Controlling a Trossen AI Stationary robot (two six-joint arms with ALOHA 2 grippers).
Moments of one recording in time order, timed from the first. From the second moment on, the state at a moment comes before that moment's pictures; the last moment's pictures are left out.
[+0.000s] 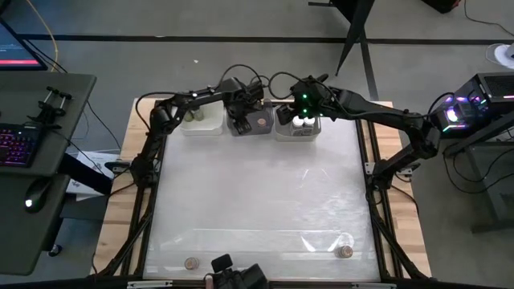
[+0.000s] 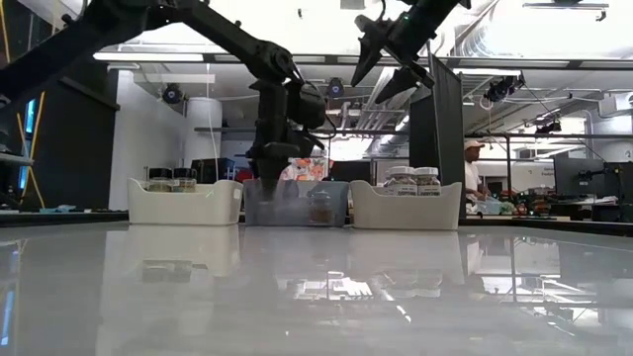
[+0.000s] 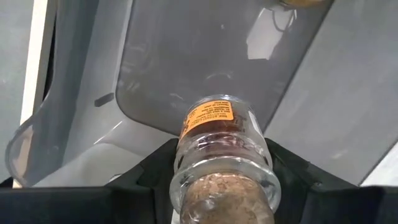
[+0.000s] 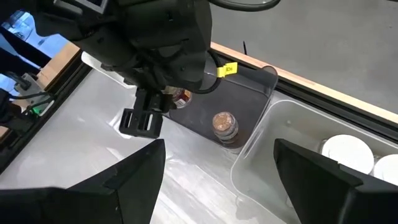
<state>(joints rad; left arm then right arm) 0.57 2.21 1.88 -1.22 -0.14 0.15 -0.40 1.51 1.43 -0.65 0.15 0.56</state>
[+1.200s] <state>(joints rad) 0.58 2.21 2.05 -1.24 -0.09 0.12 -0.40 1.52 1.43 -0.65 0.15 0.56</state>
